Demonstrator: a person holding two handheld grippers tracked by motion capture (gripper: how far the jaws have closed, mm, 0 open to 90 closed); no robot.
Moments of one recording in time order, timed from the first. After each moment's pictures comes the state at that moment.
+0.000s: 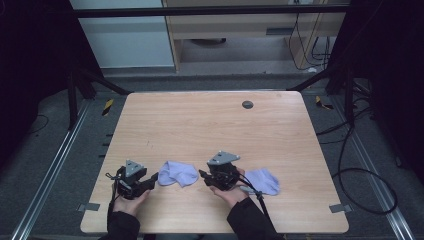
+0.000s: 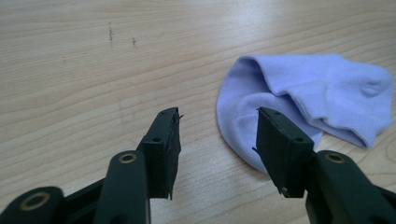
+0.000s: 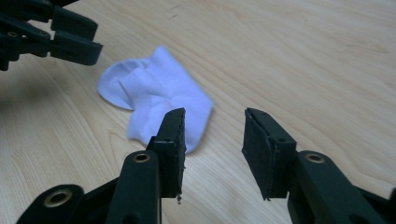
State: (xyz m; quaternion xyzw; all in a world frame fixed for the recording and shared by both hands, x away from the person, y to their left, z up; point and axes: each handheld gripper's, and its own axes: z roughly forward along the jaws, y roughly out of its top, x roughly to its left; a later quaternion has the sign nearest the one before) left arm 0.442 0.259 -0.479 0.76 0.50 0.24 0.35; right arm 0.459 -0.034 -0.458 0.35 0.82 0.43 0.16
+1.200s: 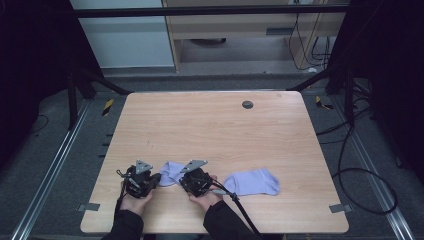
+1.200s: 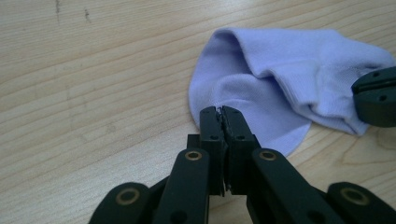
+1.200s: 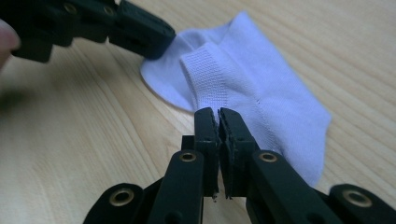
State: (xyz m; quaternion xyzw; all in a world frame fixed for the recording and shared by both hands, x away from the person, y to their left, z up) left arm 0.450 0.244 -0.489 0.78 0.50 0.19 0.33; right arm 0.463 0.035 -0.493 0.32 0.85 0.40 0.09
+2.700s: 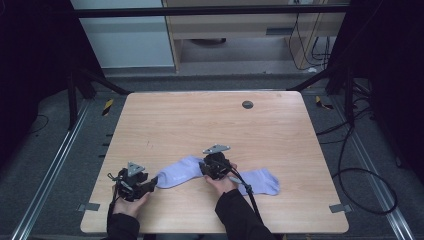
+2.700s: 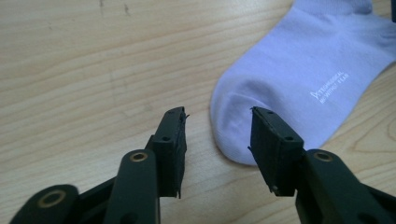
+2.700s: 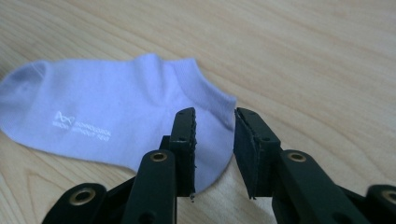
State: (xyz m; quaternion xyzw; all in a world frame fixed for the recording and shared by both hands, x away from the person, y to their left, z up) left arm 0.439 0.256 -0.484 0.77 0.52 0.20 0.32; right arm 0.504 -0.017 -0.491 0.44 0.80 0.38 0.14
